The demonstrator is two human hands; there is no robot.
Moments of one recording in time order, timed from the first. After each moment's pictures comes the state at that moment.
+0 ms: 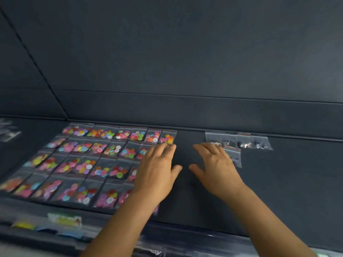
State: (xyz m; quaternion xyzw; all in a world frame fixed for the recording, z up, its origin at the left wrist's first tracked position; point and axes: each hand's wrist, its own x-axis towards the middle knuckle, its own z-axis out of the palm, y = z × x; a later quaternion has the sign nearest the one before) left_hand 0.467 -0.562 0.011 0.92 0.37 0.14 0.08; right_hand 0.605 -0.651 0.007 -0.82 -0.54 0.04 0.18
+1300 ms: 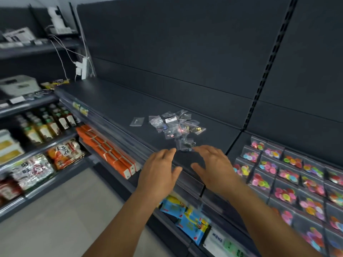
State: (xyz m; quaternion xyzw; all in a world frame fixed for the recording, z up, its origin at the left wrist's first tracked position) left_hand -0.004 -0.337 0.008 0.79 0.58 0.19 0.08; right_hand 0.166 -0.339 0.013 -0.65 -0.74 0.11 0.16
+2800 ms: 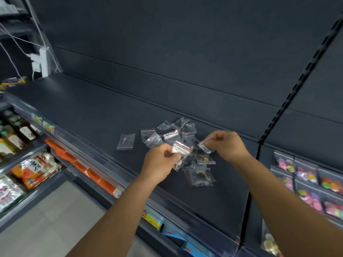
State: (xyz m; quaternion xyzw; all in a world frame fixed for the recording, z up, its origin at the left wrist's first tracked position) left_hand -0.015 -0.152 -0.011 0.65 0.56 0.32 0.40; right_hand 0.188 -0.159 0.013 -0.72 -0.51 0.31 0.36
